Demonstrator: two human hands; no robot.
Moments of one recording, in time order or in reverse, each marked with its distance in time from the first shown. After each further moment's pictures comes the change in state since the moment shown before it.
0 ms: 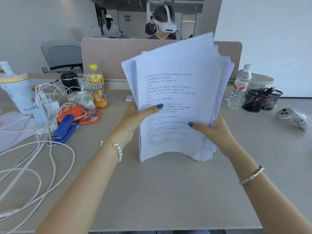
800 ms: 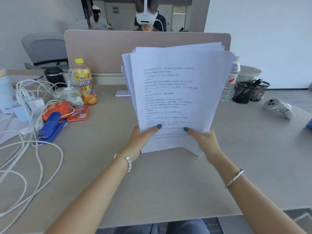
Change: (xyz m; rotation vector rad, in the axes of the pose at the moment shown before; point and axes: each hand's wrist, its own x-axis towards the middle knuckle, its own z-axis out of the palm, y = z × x) left_hand -0.019 -0.079 0.033 0.007 0.063 -0.149; right_hand -0.025 0.037 0.011 0.138 0.187 0.218
